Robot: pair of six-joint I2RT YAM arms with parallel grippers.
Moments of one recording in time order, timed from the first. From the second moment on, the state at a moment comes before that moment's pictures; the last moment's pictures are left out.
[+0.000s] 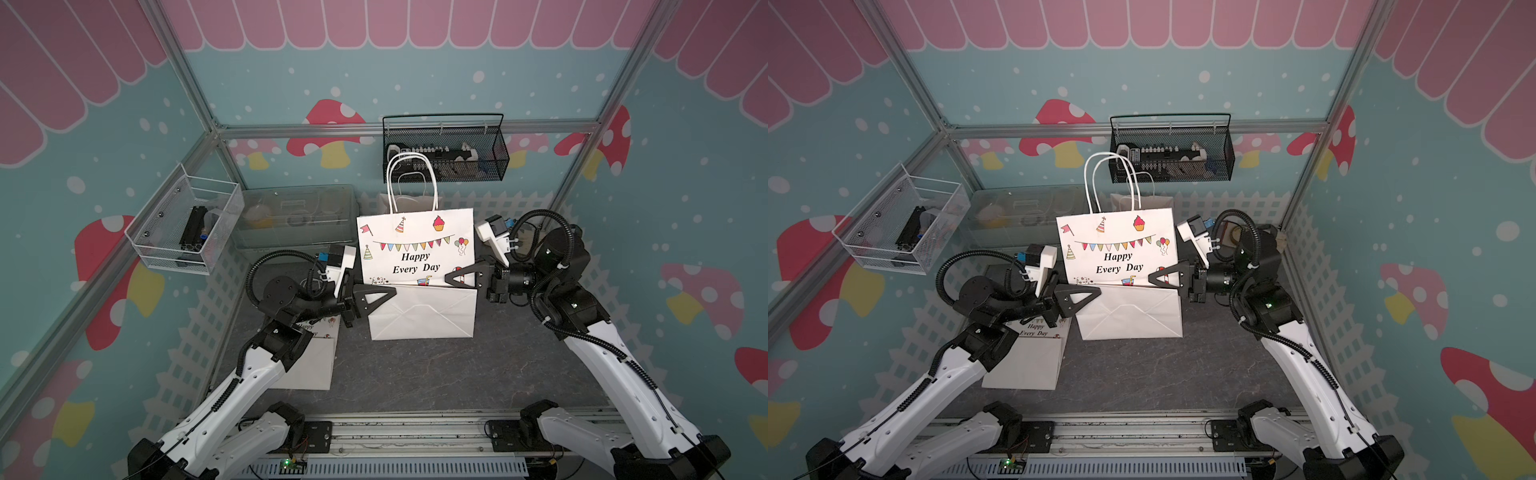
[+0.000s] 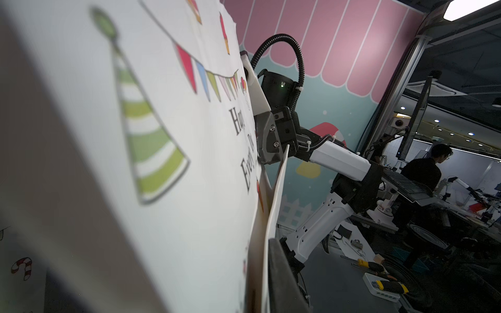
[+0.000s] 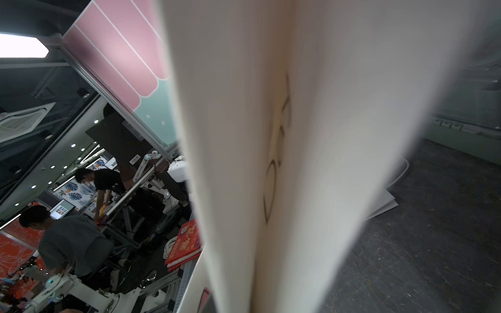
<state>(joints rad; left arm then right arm) -0.47 0.95 0.82 0.45 0.96 -0.55 0.36 1.06 1.19 -0.15 -1.18 0.58</state>
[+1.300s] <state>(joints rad) -0.46 0.99 0.85 0.38 0.92 -0.55 0.49 0.96 1.16 -0.30 -0.80 0.34</state>
